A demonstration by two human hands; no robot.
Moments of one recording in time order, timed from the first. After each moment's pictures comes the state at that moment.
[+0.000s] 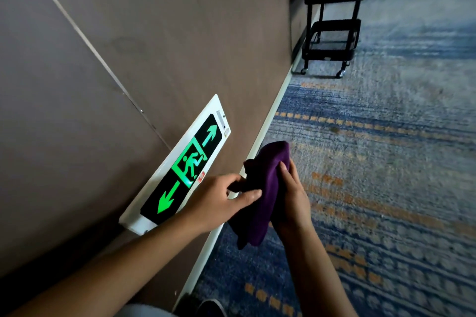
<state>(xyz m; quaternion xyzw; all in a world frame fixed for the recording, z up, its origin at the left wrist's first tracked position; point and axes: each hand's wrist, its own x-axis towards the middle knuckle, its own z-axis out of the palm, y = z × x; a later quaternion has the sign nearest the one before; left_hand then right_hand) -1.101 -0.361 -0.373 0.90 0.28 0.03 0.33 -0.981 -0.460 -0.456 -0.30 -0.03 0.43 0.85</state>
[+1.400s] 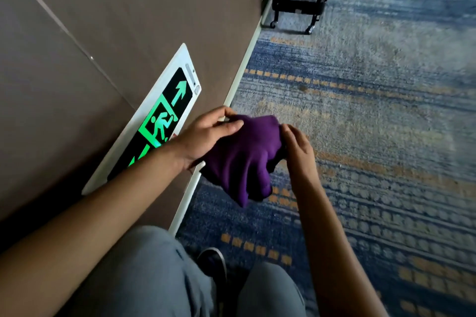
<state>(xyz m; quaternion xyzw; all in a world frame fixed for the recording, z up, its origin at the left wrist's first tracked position) -1.063 -0.334 -0.372 0.69 0.24 0.00 0.69 -0.944 -0.500 -0.475 -0.68 -0.08 0.25 0.68</state>
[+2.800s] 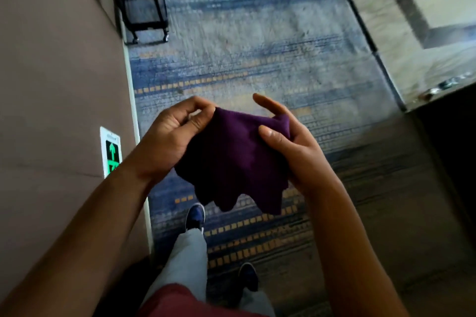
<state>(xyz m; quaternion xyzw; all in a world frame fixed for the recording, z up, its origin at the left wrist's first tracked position) -1.025 -0.544 0.185 0.65 0.02 -0.13 0.75 -1.006 -0.782 0.176 -0.55 -0.05 0.28 0.79</state>
